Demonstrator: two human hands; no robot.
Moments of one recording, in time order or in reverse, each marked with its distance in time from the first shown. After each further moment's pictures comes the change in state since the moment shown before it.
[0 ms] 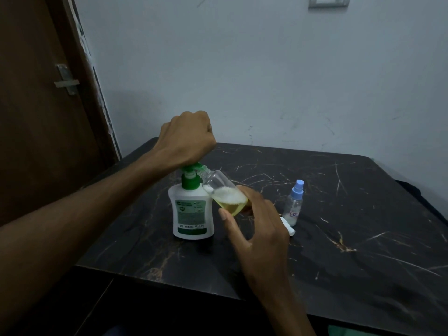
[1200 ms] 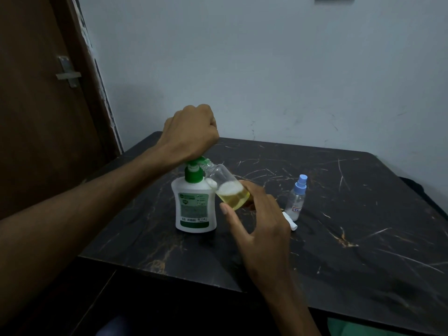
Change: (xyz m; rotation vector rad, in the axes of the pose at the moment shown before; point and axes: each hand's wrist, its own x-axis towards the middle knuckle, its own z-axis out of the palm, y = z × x) left_hand -0.001 -0.004 0.005 -0.052 0.033 0.052; right_hand 0.001 -0.001 0.000 -0.030 0.002 -0.031
